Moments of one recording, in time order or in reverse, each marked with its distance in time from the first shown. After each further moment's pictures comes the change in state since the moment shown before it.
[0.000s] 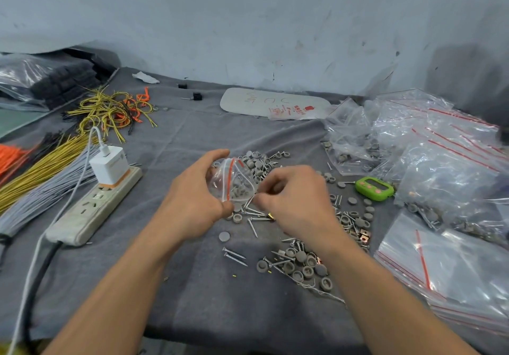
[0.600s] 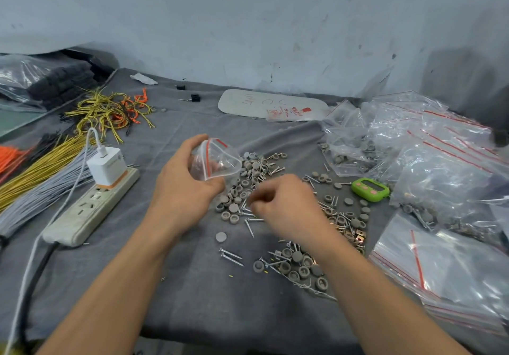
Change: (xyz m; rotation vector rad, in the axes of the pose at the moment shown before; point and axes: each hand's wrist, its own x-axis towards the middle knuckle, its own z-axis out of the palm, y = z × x) left_hand 0.001 0.003 -0.001 -0.261 0.235 -0.016; right_hand 0.005 0.007 0.007 -0.068 -0.163 0.003
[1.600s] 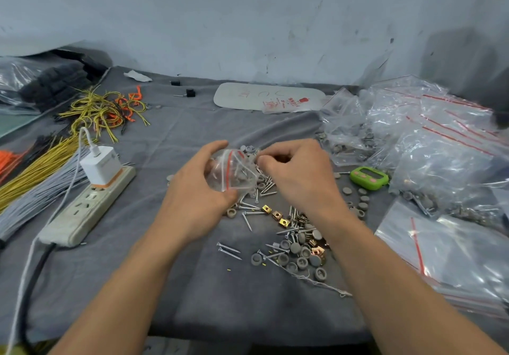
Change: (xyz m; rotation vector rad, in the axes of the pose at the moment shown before) left_hand -0.013 0.006 0.014 0.212 -0.130 0.078; right_hand 0.009 -0.003 -0.027 0.188 0.268 -0.110
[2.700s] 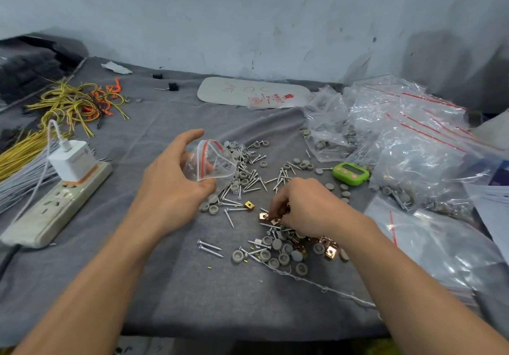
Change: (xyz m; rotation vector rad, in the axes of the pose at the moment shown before) left_hand 0.004 0.005 -0.003 -0.012 0.025 -0.042; right_hand -0.014 0.045 -0.031 -0.604 -0.614 0.069
